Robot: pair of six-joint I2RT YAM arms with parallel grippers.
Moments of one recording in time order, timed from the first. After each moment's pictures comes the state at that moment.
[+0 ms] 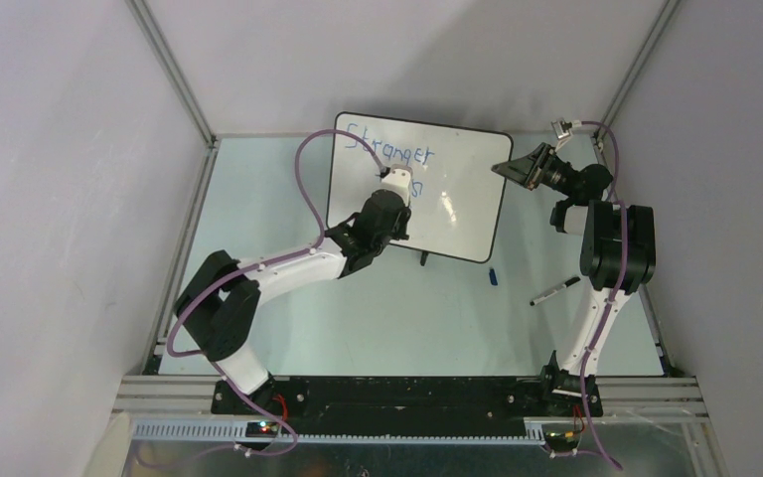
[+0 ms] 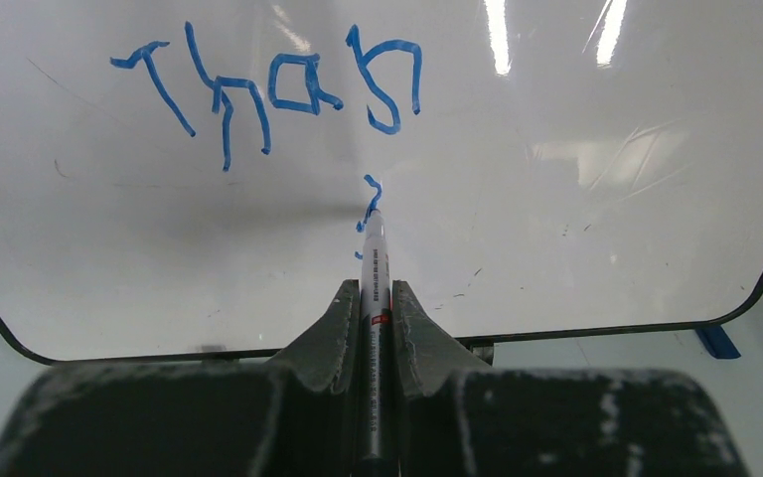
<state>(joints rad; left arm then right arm) -0.81 1.65 1.09 0.10 -0.36 -0.27 -0.17 2.06 1.13 1.46 -1.23 1.23</state>
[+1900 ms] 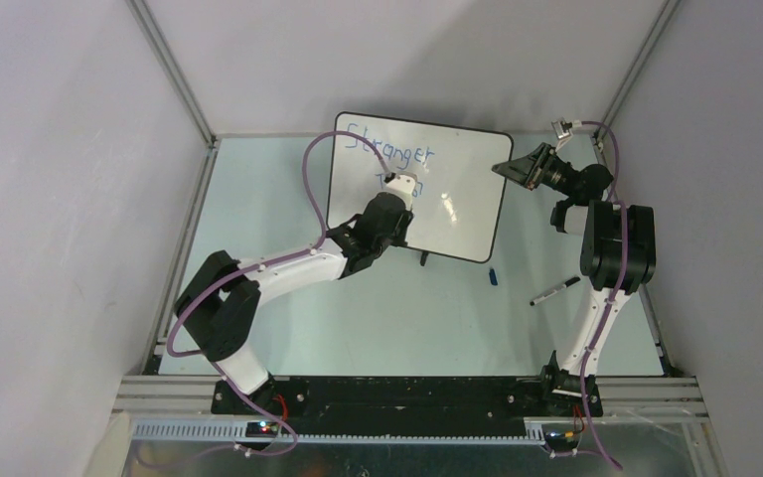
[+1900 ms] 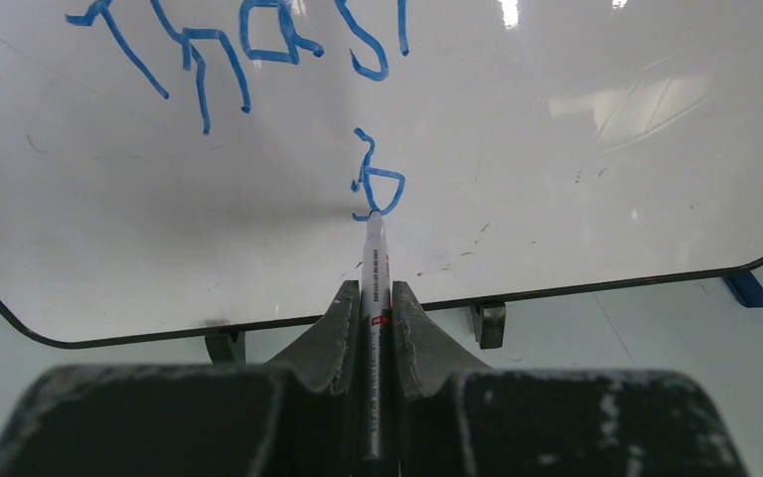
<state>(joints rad) -0.81 1.65 1.09 0.03 -0.32 -0.23 -0.17 2.06 1.13 1.46 -1.23 1.23</state>
